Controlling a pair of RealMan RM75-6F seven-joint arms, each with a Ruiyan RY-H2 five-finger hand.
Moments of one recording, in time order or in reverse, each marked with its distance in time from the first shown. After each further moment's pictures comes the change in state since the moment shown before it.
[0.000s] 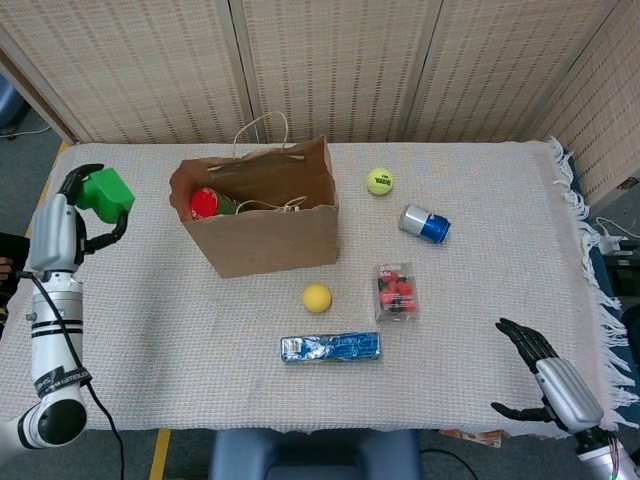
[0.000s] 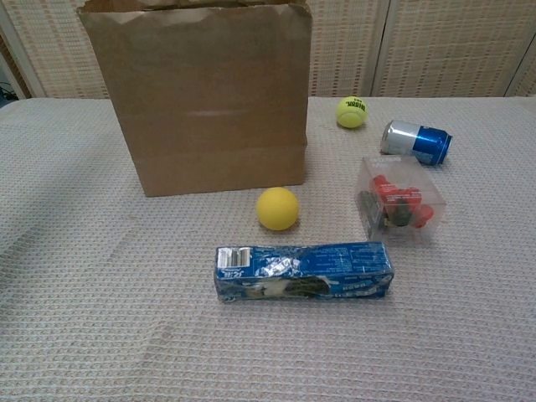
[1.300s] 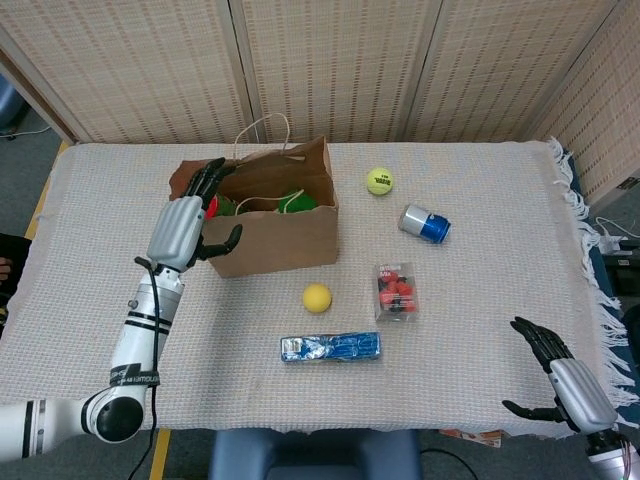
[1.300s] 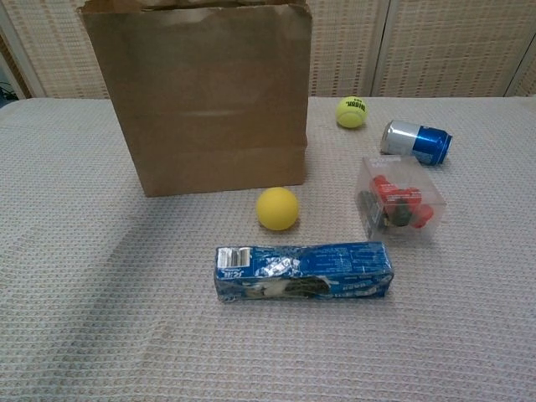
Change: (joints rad) left arm -0.249 -0.101 0.055 -0.089 -0.033 -0.093 0.133; right arm -0.026 -0.002 0.005 0.033 0.022 0.035 0.000
